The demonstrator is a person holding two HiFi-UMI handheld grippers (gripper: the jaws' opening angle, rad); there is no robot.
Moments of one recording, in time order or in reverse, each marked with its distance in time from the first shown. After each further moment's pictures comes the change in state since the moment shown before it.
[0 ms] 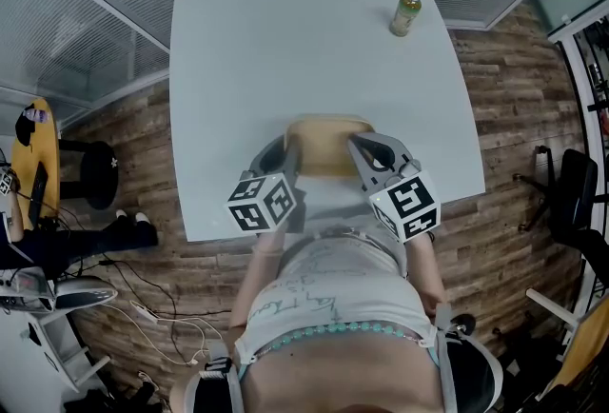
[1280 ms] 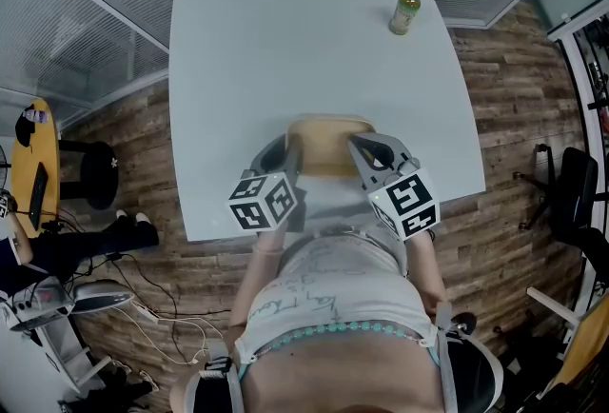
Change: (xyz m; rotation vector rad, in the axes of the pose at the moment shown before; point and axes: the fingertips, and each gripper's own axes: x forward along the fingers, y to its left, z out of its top) left arm 0.003 0.000 0.000 0.011 0.014 -0.004; right arm 0.004 0.000 -0.006 -0.010 0.045 0.009
